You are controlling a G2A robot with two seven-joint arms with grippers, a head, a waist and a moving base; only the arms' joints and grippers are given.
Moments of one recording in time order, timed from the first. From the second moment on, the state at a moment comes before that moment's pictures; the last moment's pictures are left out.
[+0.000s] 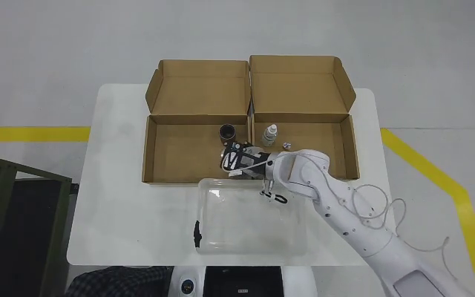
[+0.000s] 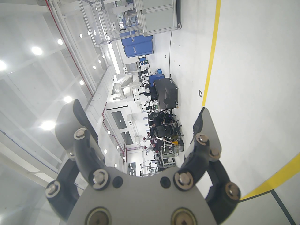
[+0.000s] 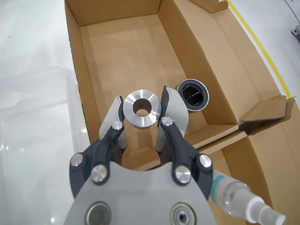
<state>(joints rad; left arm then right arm) -0.01 -0.37 -0.75 -1.25 2.03 -0.40 0.22 -0.85 -1.22 0.78 -1.58 -1.27 -0.54 0.45</state>
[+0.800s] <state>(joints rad) -0.01 -0.37 -0.75 -1.25 2.03 -0.40 0.22 -0.77 -1.27 0.70 -1.47 -1.33 -0.56 0.55</state>
